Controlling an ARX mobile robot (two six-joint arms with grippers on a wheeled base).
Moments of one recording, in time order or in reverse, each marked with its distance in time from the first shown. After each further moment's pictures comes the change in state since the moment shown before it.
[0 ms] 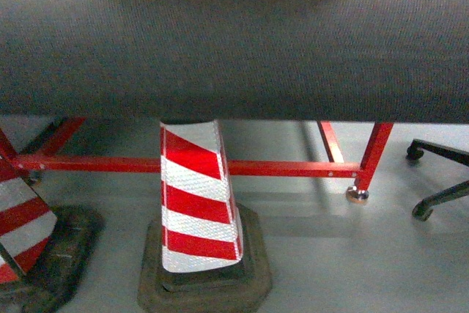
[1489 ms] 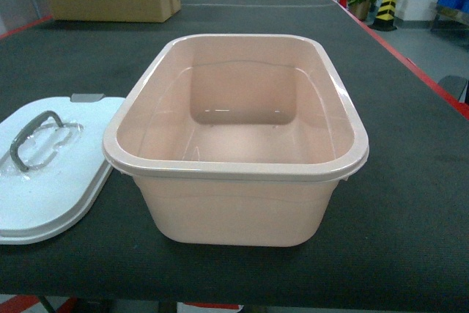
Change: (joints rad) left arm 0.000 0.000 0.000 0.000 0.001 0.001; right arm 0.000 0.000 0.000 0.001 0.000 0.001
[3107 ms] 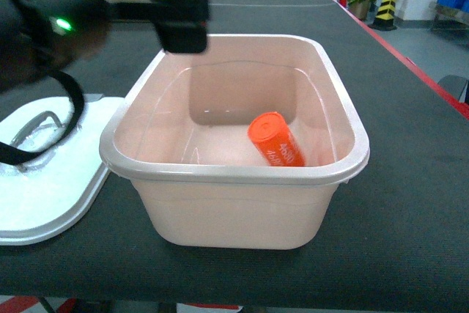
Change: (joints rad) left arm -0.415 1.569 0.673 0.909 -0.289 -0.002; right arm 0.000 0.000 0.000 0.000 0.000 0.000
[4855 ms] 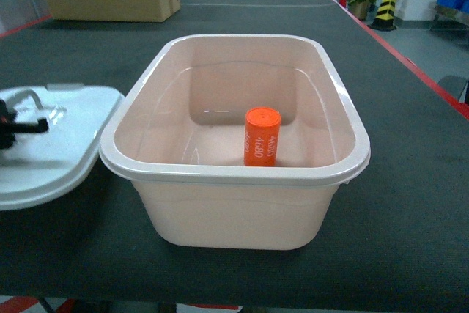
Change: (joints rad) left arm 0.571 0.457 0.149 0.038 0.273 0.098; right arm 0.000 0.000 0.000 0.000 0.000 0.000
